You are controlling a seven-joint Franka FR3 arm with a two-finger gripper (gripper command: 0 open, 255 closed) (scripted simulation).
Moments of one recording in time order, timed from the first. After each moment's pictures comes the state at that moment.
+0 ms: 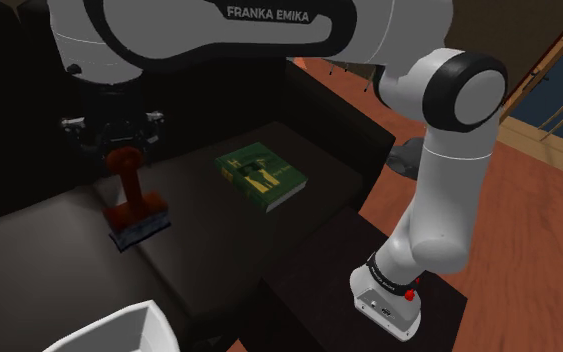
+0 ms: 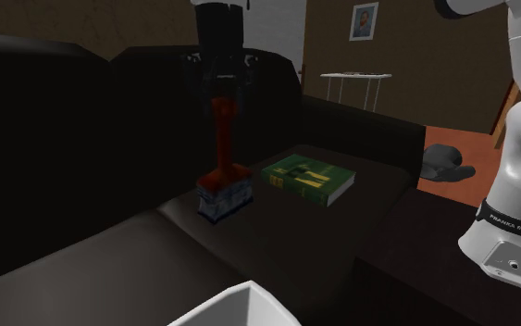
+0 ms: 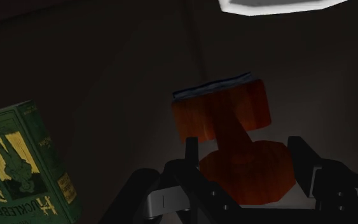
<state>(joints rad) 0.31 0.39 0.62 -1.37 -0.22 1.69 1.12</state>
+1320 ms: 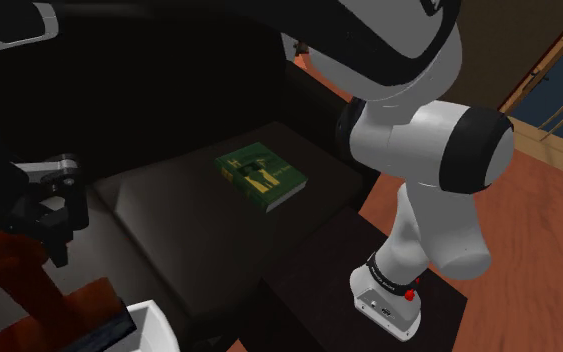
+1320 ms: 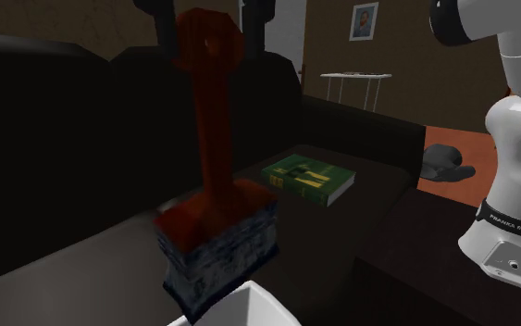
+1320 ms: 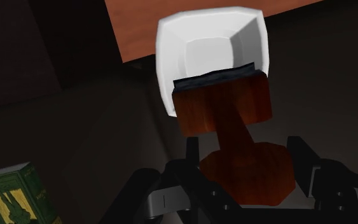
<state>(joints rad) 0.84 0.63 0.67 -0.76 -0.38 1.30 1.50</state>
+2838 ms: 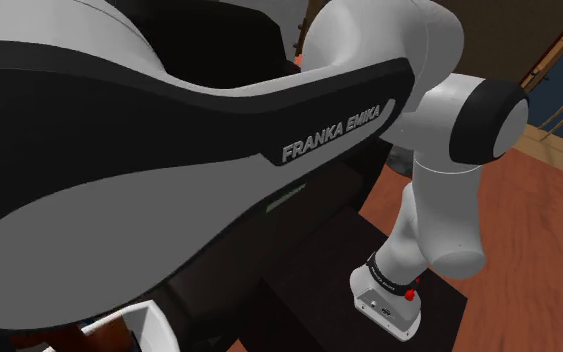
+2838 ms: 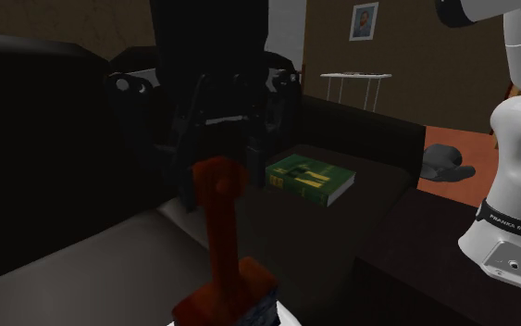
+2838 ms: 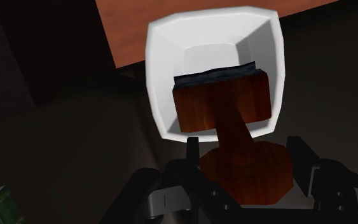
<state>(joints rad) 0.68 0.50 0.70 -1.29 -0.31 1.68 1.55</state>
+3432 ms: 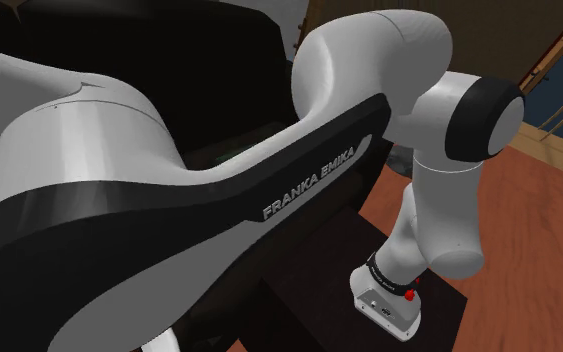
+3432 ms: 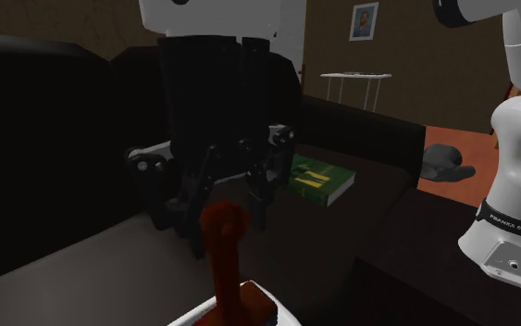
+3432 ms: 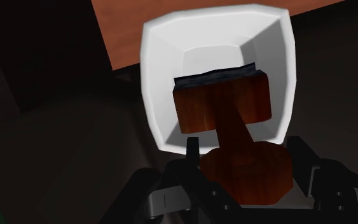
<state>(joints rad) 0.65 0.50 0.70 -1.43 -0.32 1.81 1.56</state>
